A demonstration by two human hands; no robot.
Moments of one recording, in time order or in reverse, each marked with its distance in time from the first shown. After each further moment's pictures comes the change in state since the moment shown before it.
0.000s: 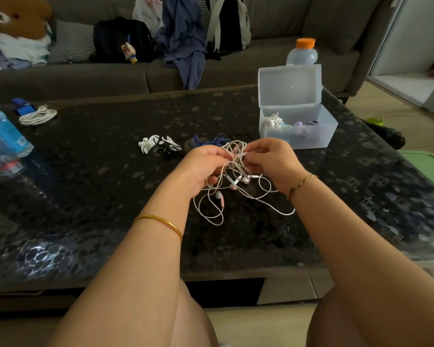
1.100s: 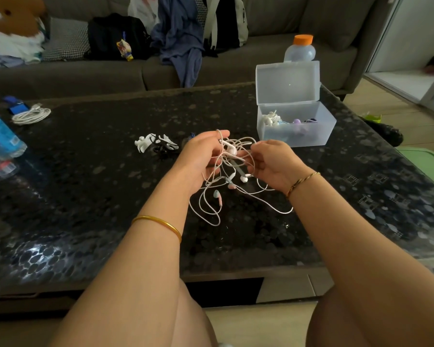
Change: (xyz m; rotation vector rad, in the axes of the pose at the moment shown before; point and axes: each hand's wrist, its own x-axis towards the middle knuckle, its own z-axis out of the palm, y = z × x) left_hand -0.003 0.012 0.002 -0.187 0.039 0.023; right_hand 0.003 -0.005 0.002 0.406 0.019 0.264
